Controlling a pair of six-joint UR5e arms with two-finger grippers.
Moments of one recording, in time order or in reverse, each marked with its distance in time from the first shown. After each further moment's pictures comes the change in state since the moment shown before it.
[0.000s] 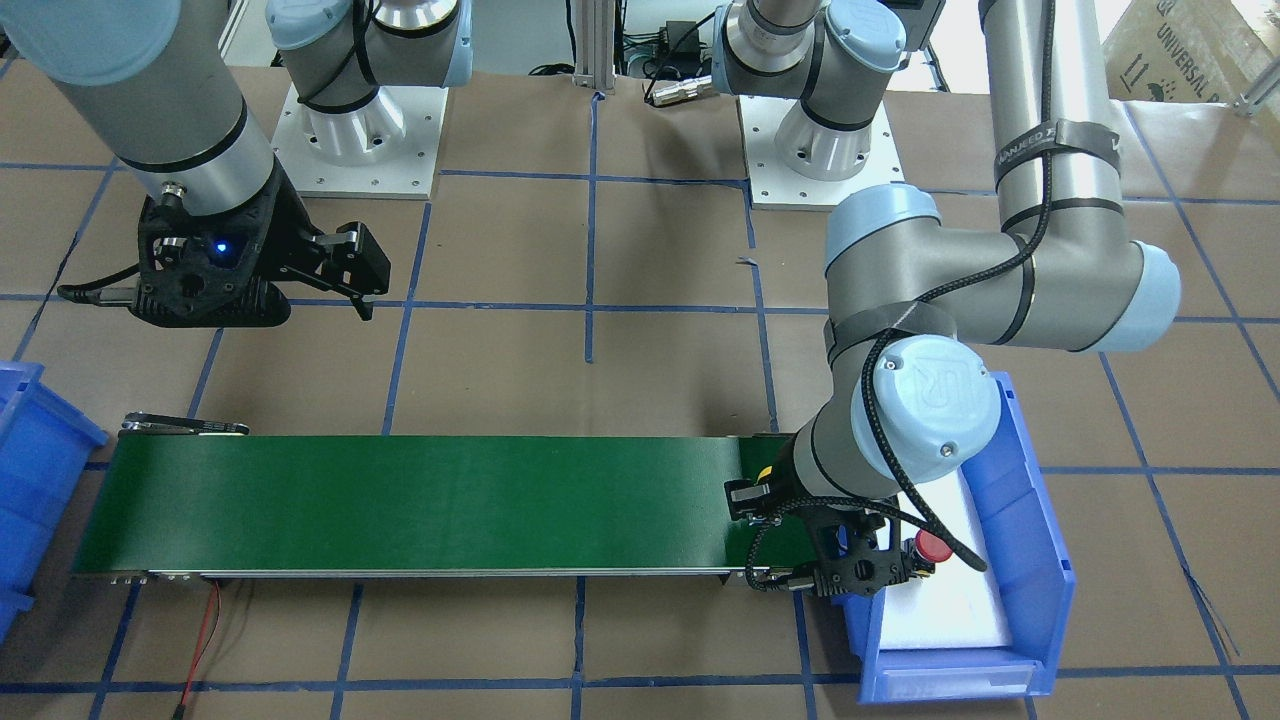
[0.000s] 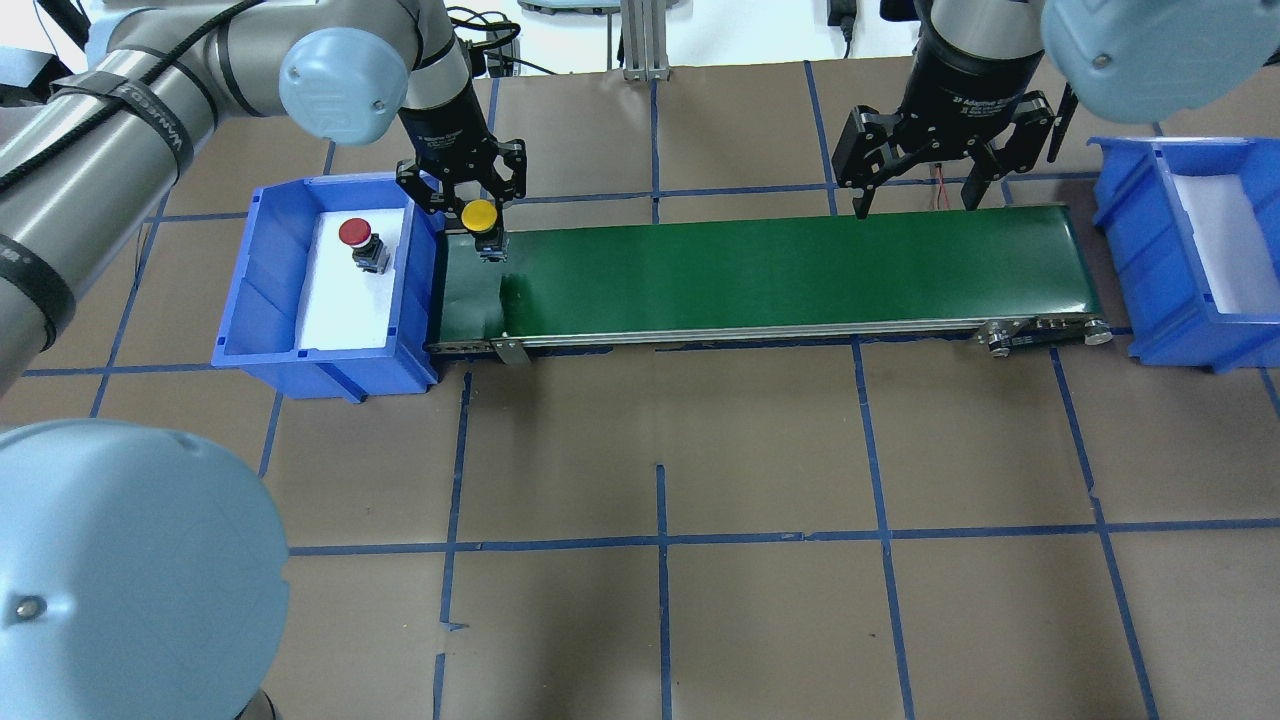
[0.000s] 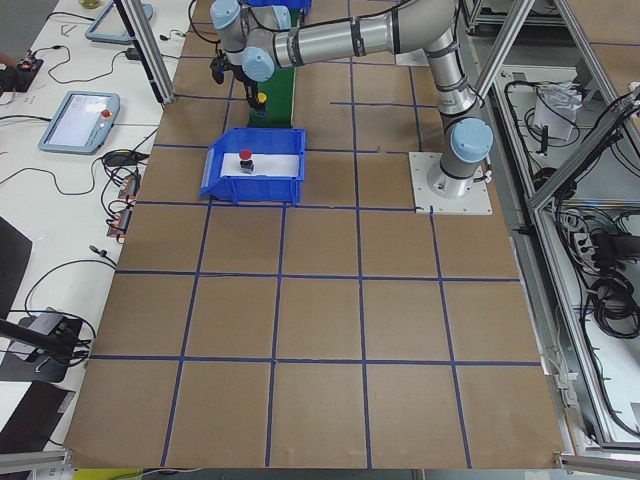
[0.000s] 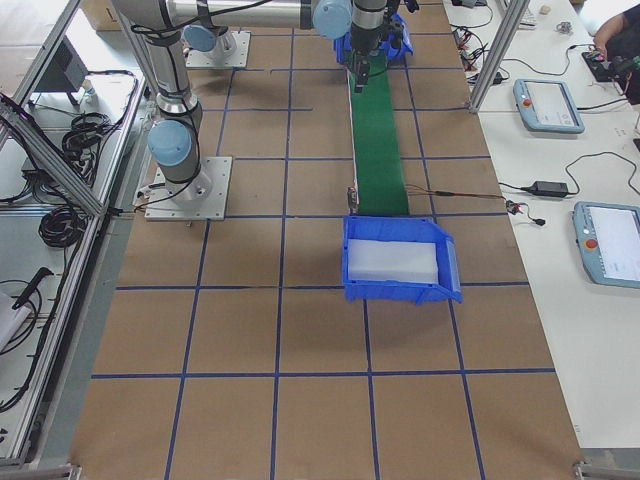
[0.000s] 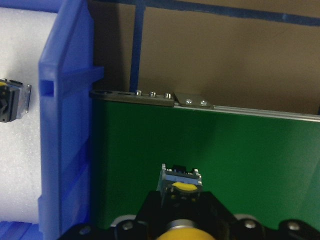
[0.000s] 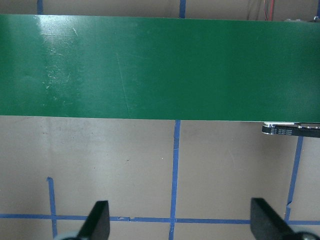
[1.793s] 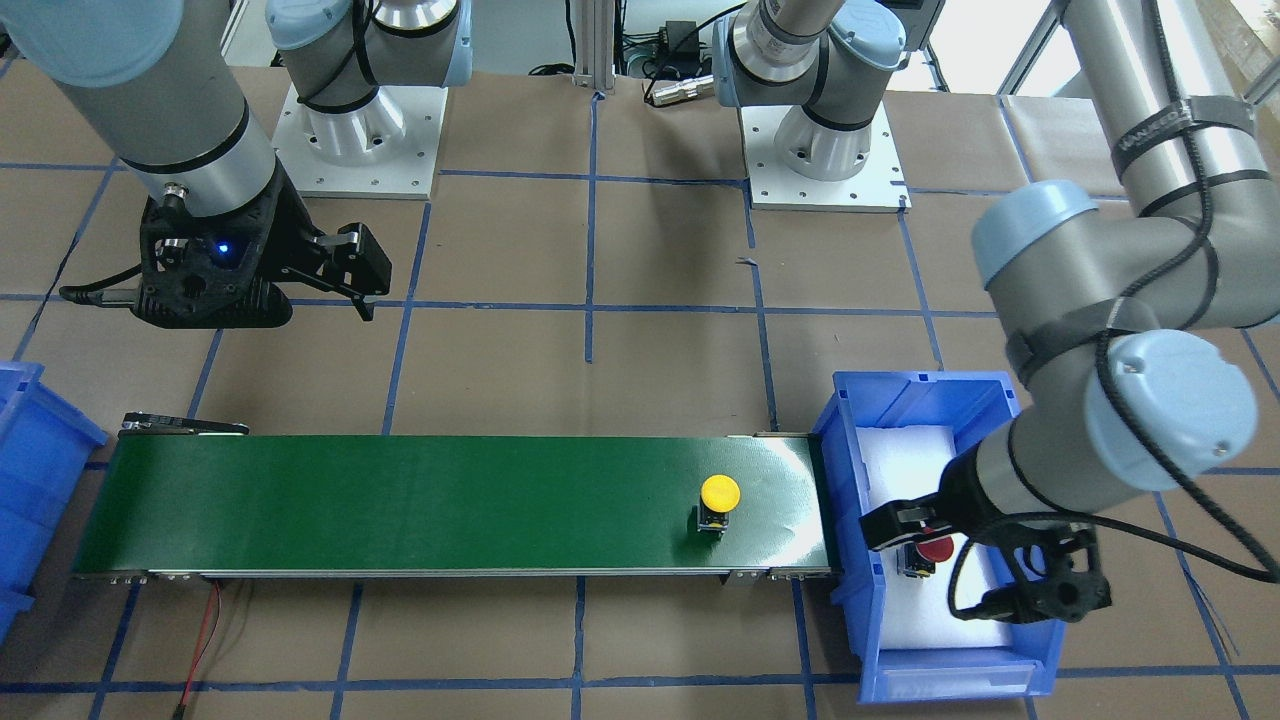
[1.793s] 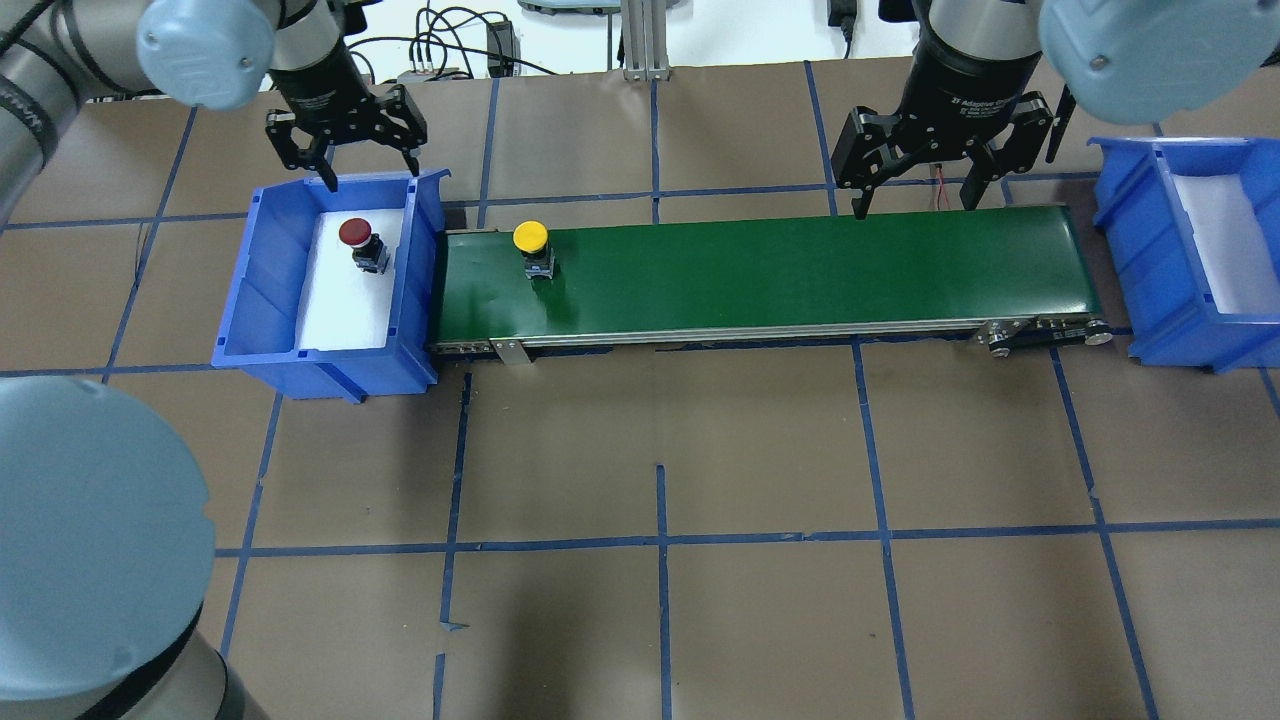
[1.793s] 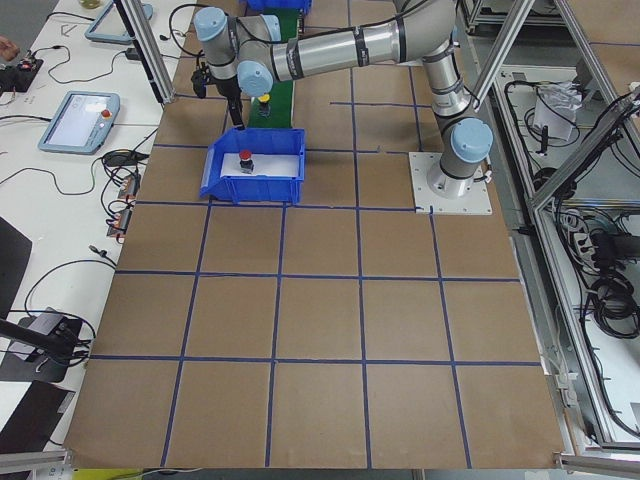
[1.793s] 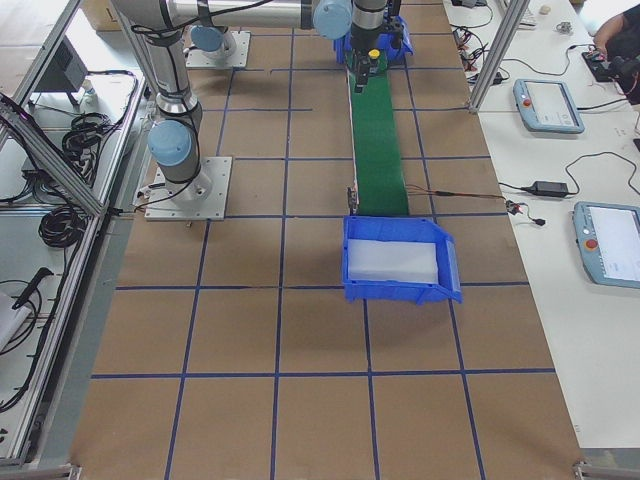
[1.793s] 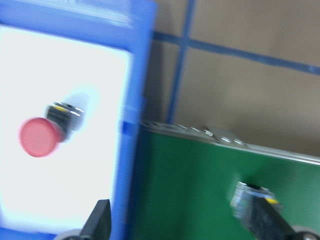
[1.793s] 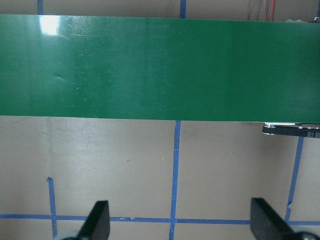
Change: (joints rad) left arm 0.204 0.032 0.036 0.002 0.032 0.228; right arm 0.002 0.001 0.000 -0.001 0.000 0.001
